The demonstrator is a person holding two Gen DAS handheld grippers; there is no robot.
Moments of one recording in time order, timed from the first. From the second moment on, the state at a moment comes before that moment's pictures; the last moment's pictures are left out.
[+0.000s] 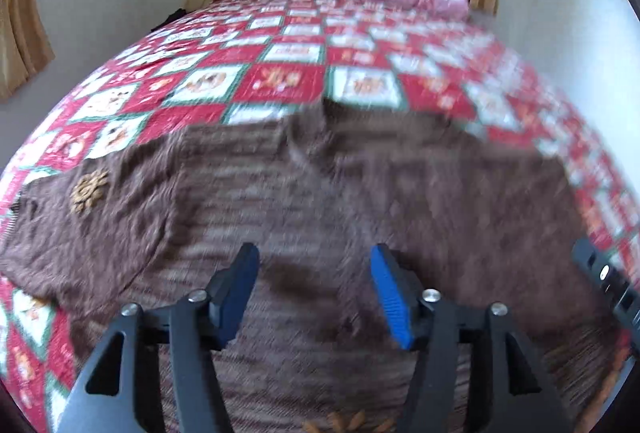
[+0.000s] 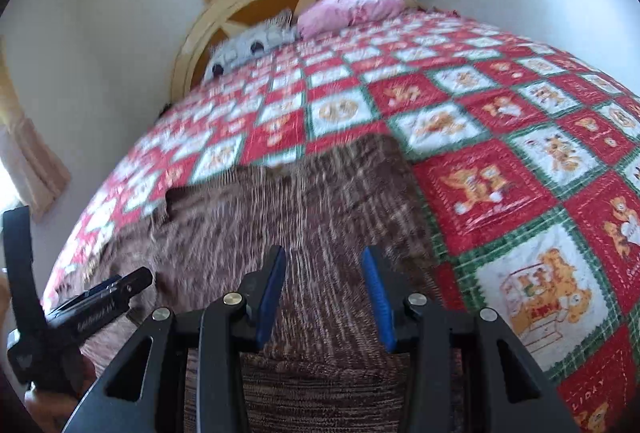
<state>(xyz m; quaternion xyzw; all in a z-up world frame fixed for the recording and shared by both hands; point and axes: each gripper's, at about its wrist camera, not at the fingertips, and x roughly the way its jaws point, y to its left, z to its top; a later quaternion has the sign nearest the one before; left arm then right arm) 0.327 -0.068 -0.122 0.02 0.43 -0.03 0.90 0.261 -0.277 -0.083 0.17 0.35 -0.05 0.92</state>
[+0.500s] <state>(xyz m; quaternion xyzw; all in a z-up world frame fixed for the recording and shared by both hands) 0.275 0.142 -0.061 -0.13 0.32 0.16 0.93 0.264 -0.282 -0.090 0.17 0.36 -0.04 0.92</state>
